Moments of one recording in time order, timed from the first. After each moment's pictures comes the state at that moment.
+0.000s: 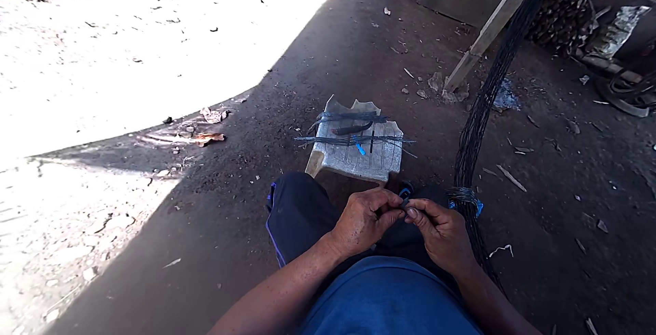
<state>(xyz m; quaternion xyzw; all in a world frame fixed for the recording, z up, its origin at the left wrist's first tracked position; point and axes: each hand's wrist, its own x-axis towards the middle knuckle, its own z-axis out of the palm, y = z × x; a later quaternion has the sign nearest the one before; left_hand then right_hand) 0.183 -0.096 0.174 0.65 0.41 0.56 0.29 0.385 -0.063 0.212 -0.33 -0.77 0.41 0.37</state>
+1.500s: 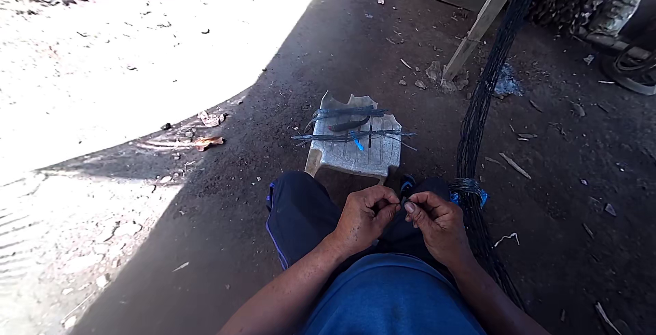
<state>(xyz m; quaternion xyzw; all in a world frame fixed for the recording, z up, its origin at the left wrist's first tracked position) 0.191 -0.098 0.165 0.60 0.40 0.58 0.37 0.383 -0.067 0.205 -0.36 -0.71 0.45 0.41</state>
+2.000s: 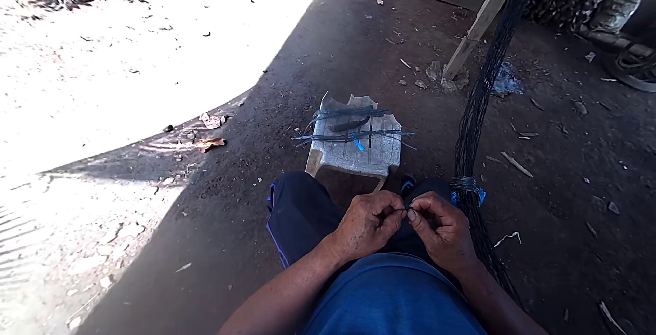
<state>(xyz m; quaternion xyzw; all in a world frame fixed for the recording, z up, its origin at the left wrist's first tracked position) 0.191 -0.104 0.181 0.68 0.36 0.56 0.32 0.393 -0.071 0.205 -0.30 -0.78 0.37 0.41</state>
